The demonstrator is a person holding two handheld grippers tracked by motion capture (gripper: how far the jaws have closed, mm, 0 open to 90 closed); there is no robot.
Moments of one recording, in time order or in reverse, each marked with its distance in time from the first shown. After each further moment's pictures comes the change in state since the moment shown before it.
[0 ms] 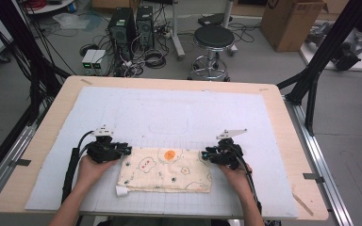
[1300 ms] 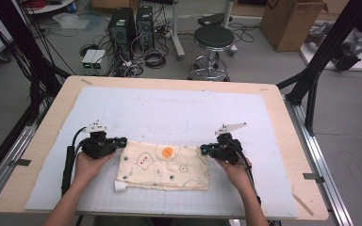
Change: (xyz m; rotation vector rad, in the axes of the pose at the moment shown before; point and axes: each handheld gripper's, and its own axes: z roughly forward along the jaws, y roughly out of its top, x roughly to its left) left arm 0.006 0.012 -0.014 -0.095 0.020 -0.016; right arm 0.004 0.022 -0.008 -0.007 0.059 -0.030
